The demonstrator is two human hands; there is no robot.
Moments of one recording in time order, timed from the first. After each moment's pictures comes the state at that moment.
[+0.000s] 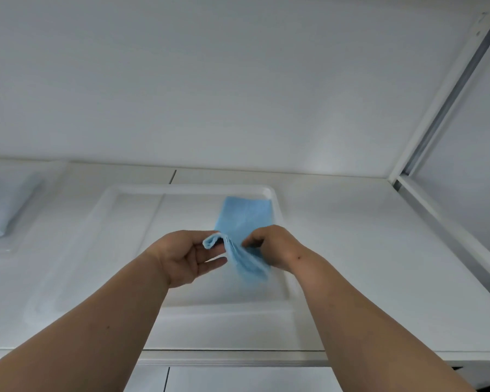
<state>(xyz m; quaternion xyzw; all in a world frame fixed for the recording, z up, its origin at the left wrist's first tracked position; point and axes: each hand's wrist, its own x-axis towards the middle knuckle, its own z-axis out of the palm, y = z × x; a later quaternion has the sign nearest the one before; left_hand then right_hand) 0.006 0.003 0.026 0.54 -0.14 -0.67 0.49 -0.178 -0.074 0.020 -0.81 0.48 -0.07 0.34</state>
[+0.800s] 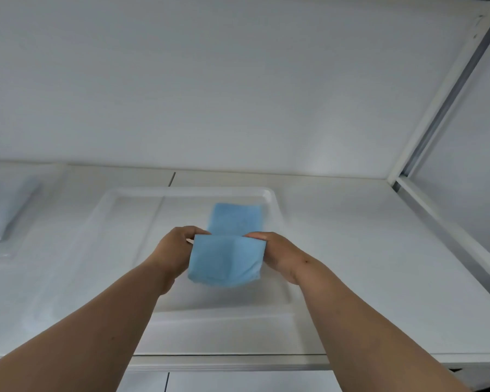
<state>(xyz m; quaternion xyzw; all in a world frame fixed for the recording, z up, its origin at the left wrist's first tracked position) 0.014 0.011 0.023 0.70 -0.40 -0.43 0.40 -0.173 -0.073 0.005 -0.67 0.47 -0.17 0.54</state>
